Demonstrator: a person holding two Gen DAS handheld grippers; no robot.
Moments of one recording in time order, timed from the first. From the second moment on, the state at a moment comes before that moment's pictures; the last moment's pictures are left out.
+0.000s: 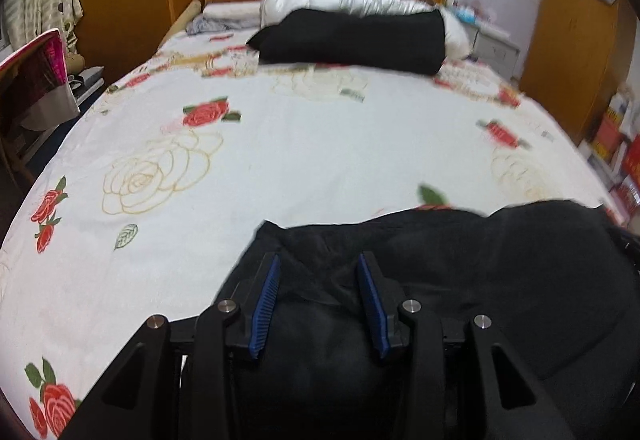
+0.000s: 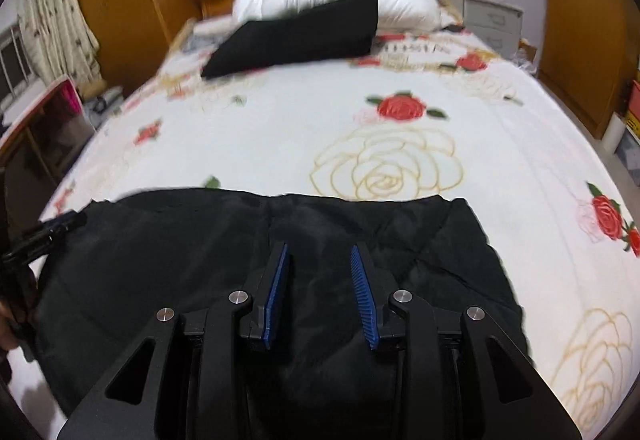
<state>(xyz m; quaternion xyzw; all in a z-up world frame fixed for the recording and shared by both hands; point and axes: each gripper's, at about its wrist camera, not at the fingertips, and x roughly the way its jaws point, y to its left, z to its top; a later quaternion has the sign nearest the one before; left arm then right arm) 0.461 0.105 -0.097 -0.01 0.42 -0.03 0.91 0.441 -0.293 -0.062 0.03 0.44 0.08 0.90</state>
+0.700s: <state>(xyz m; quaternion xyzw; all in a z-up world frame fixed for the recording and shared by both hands) 0.470 0.118 -0.142 -0.08 0.42 -0.02 0.90 0.458 -0.328 -0.120 0.10 0.44 0.04 0.89</state>
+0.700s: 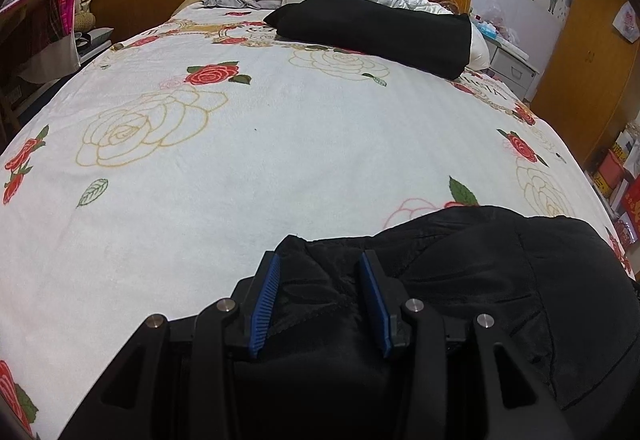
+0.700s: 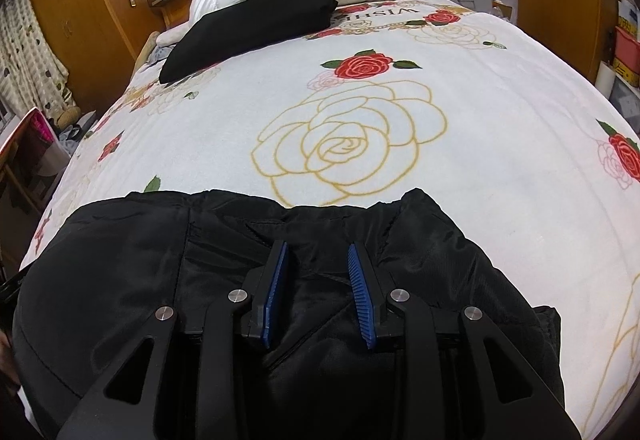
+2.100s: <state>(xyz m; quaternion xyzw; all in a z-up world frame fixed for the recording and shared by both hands) 0.365 0.201 -0.096 -0.15 0.40 -0.01 0.91 0.341 -0.409 -0.066 0.16 0.44 0.04 0.88</state>
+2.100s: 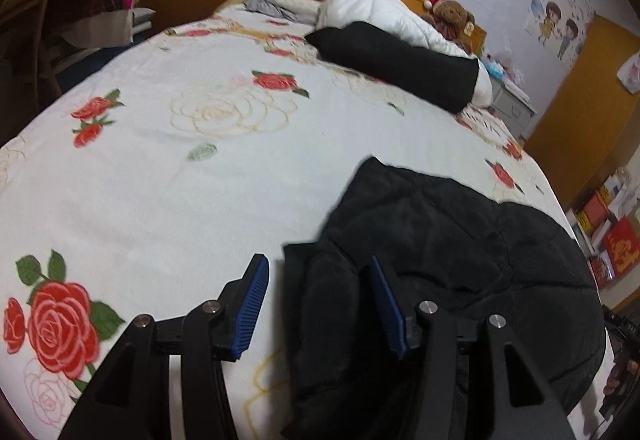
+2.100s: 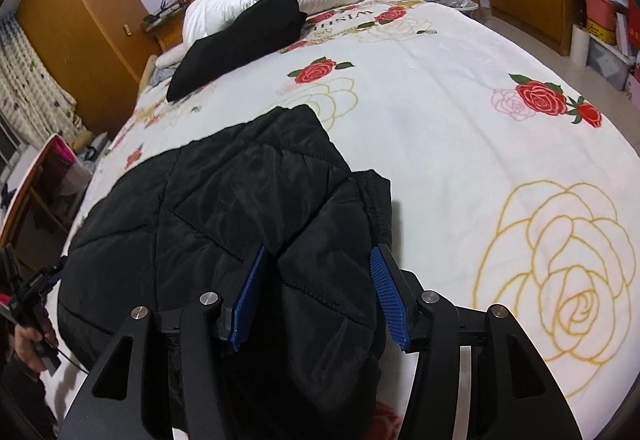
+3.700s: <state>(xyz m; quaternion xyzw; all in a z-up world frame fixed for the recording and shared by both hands) 0.405 0.149 -0.120 -0.13 0.49 -0.07 0.86 0.382 -0.414 -0.095 0.22 0.50 0.12 0.83</state>
